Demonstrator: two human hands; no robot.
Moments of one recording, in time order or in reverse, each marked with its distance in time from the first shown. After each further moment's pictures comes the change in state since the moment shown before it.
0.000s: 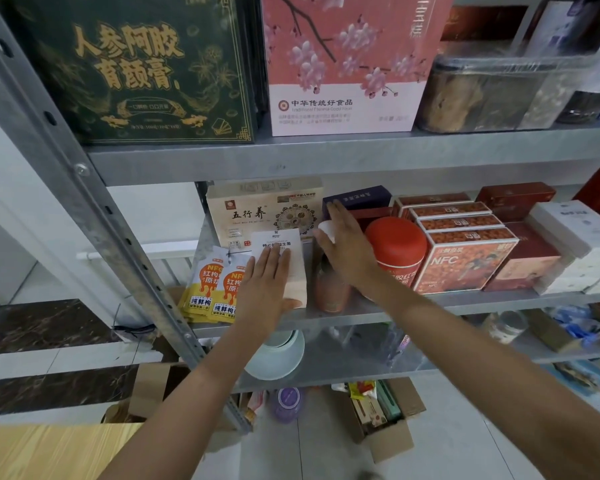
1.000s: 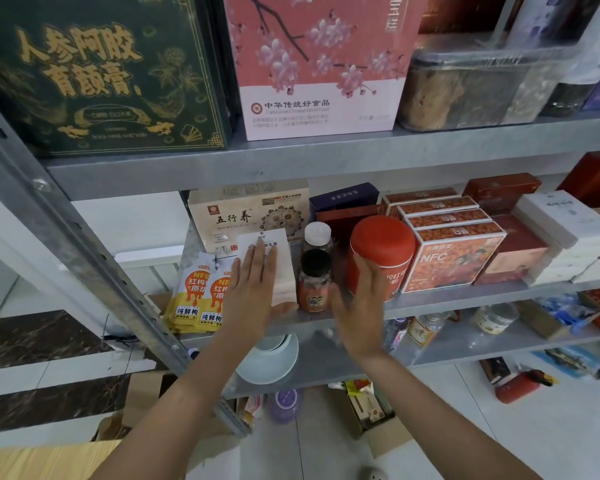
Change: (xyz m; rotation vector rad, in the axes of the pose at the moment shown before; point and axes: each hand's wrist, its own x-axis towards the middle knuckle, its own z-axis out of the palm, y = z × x) left_hand 0.004 -0.002 -0.001 0.001 0.050 0.005; right_hand -0.098 -0.001 0.028 0.223 0.514 0.240
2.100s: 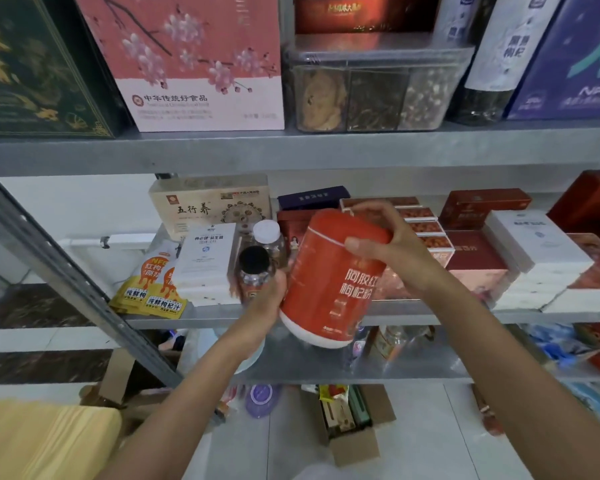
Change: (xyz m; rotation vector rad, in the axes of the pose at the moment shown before) left_hand -0.006 0.156 -0.050 -1.729 -0.231 -0.185; right_hand 0.153 0.038 -0.157 0.609 -0.787 0.240
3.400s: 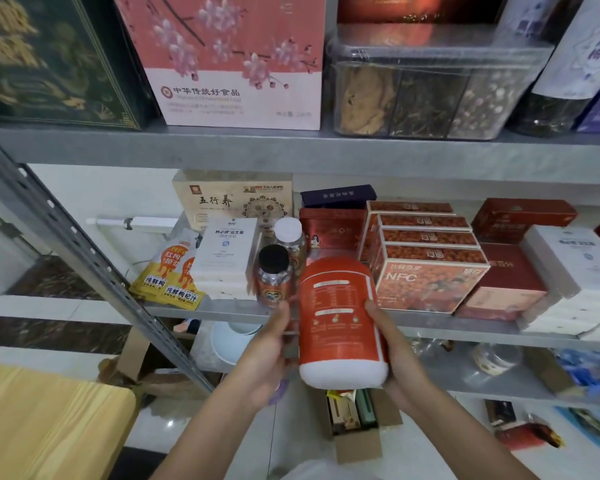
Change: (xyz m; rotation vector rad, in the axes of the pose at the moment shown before) left_hand -0.032 -0.027 0.006 -0.398 0.340 -0.286; right_hand -0.057 0.082 0.055 0.600 0.048 0.500
